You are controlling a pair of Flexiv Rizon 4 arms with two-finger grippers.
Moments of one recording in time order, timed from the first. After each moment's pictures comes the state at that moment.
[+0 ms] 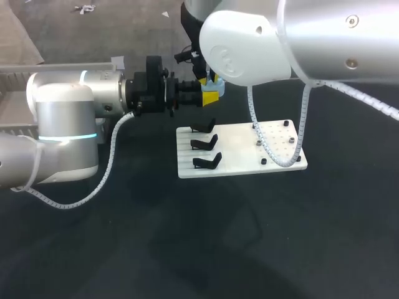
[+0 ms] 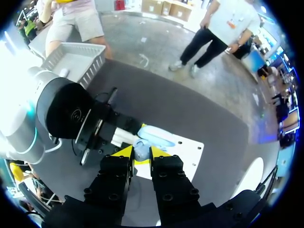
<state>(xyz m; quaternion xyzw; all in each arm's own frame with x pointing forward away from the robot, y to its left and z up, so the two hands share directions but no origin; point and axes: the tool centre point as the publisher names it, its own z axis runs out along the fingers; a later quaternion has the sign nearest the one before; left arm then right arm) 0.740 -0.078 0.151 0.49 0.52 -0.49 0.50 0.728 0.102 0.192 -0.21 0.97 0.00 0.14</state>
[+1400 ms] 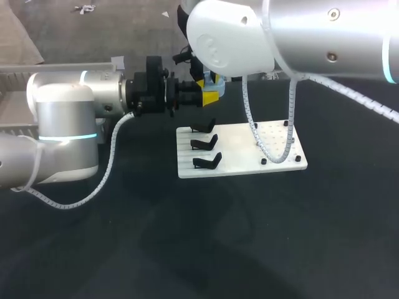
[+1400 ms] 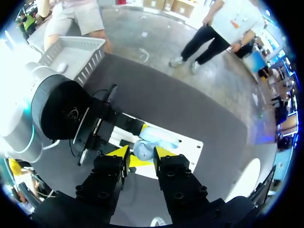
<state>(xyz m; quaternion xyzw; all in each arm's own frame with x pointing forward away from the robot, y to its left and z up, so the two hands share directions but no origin) 0.740 -0.079 0.151 0.49 0.52 -0.49 0.50 0.730 0.104 0.188 -0.22 0.97 -0.01 0.12</state>
